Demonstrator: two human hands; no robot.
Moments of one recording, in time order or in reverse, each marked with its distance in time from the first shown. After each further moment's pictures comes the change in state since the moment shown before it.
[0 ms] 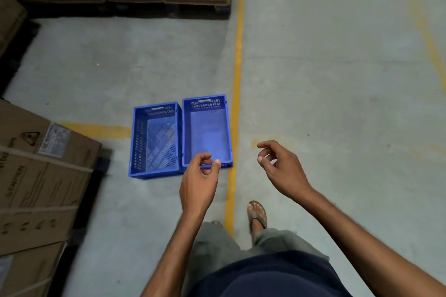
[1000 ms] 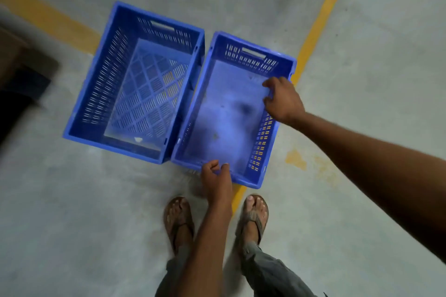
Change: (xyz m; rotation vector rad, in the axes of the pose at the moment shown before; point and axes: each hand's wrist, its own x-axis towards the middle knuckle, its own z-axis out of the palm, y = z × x) left_hand 0.379 -0.333 0.275 -0.589 0.256 -0.853; right_hand 0.531 0.217 0.378 -0.695 -0.363 -0.128
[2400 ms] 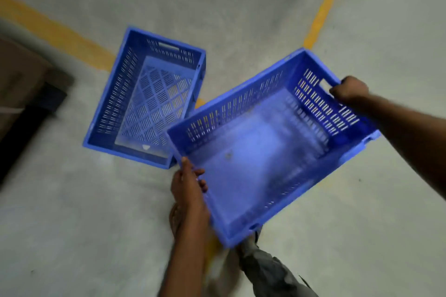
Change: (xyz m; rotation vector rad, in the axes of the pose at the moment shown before) left_hand -0.047 0.075 -0.083 -0.429 0.062 -0.083; right_hand 0.001 0.091 -0.166 -0.101 0.006 0.538
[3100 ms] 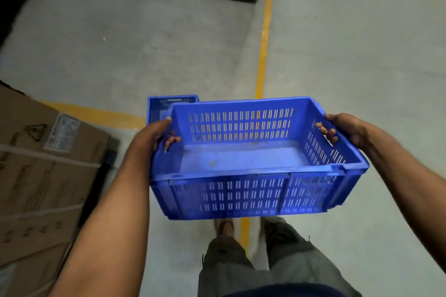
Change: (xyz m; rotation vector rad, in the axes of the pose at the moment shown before) left_hand -0.166 0.311 -0.076 0.947 -0.516 0.154; right_hand -0.382 0.135 -0.148 1.376 -0.587 0.379
